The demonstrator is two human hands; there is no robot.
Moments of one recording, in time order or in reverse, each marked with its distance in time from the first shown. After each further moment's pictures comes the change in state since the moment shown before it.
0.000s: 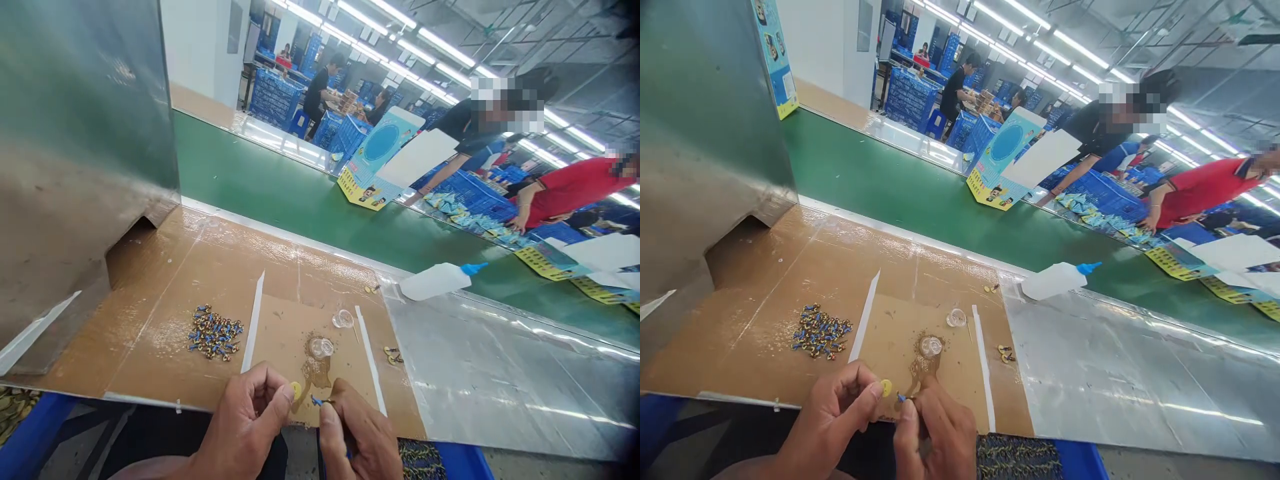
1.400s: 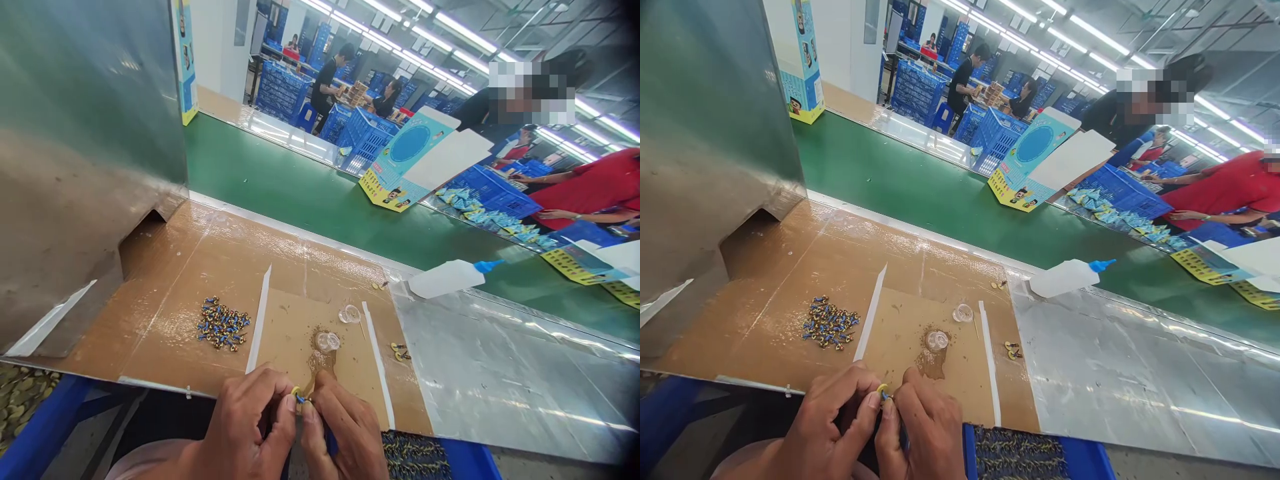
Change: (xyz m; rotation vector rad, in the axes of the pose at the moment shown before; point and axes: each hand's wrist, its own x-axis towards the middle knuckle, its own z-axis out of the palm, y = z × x) left_hand -0.011 0.002 -0.008 0.613 0.155 0.693; right_hand 0.007 -0.013 0.003 -0.079 -0.058 -0.180
